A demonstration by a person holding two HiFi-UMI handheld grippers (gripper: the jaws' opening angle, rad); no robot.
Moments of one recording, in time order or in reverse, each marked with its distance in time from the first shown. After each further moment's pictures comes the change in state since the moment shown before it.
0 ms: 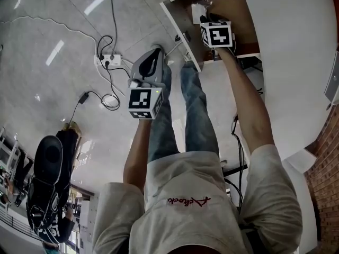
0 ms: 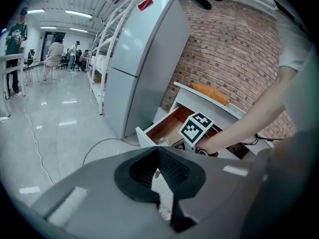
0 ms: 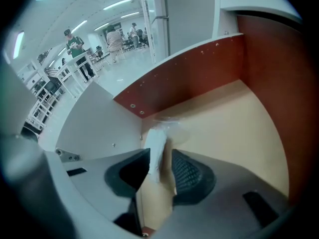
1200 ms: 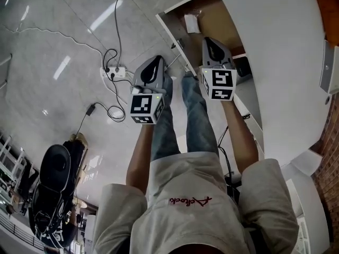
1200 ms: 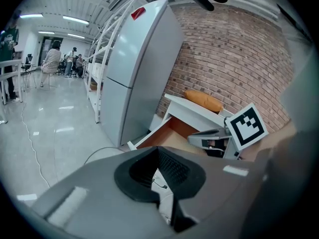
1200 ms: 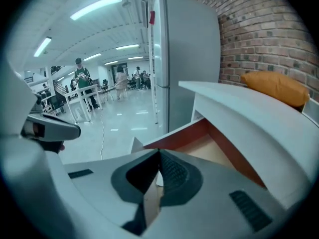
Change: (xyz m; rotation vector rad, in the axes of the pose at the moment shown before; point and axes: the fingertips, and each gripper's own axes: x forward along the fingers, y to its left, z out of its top) left arm -0.017 -0.024 0.039 0.031 -0.054 -0.023; right arm -0.173 0.042 0.033 -0.005 -0.470 -0.076
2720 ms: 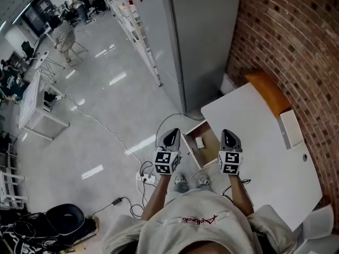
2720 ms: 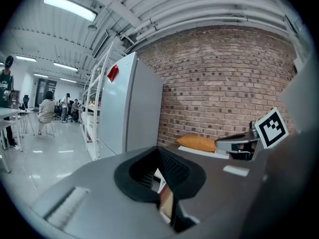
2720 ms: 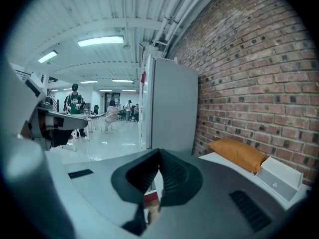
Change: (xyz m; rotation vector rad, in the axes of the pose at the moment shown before) left arm -0.137 -0.084 0.269 0.241 -0.351 0.034; right arm -0.243 -0.047 0.222 -0.007 -0.394 -0.180
